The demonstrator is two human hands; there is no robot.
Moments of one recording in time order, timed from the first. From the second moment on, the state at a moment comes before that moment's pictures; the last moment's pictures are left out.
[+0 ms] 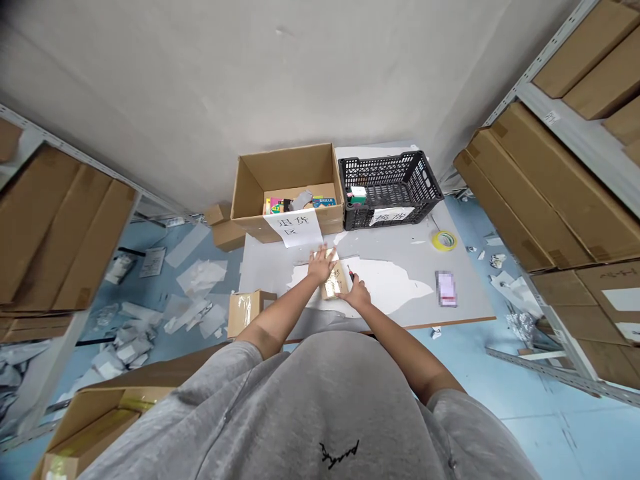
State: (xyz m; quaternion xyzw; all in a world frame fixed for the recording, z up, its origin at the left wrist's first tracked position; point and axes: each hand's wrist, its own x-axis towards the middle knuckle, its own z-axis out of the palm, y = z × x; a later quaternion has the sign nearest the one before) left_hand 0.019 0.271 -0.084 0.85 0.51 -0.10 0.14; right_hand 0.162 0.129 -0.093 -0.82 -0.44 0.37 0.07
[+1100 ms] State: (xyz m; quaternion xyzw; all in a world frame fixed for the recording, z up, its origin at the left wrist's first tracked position) left_hand 0.008 0.238 -0.096 0.91 0.39 -0.10 0.12; right_hand 0.197 0.150 -0.128 -0.82 -0.33 0.40 0.24
